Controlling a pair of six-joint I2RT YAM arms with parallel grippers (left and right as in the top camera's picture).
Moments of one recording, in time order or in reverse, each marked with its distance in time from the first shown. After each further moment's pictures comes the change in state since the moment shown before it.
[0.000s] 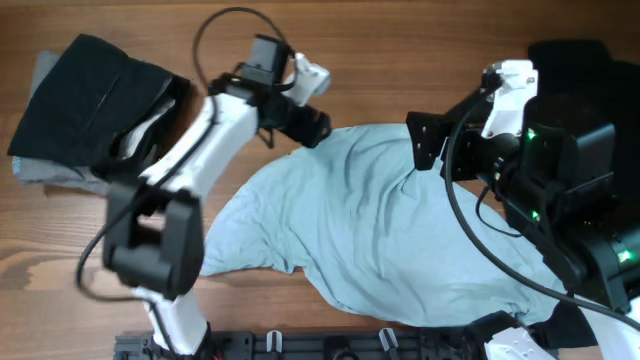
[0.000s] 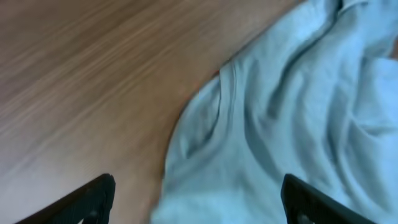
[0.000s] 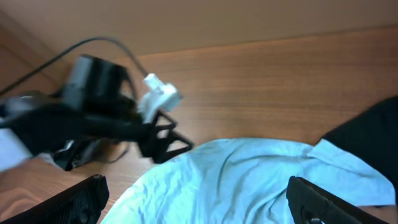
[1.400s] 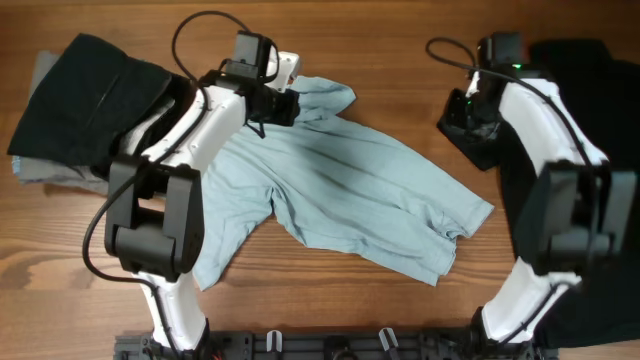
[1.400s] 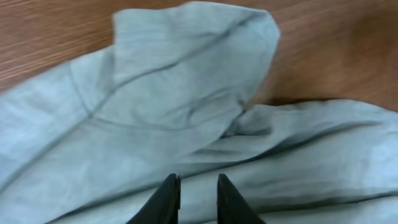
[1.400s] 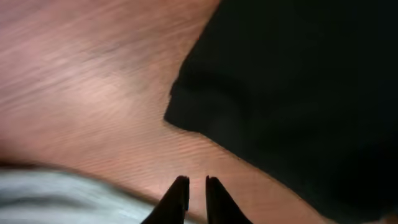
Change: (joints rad) left arm 0.085 0.076 0.014 0.071 -0.062 -0.221; right arm -0.404 0.928 0.000 0.117 -0.047 -0.048
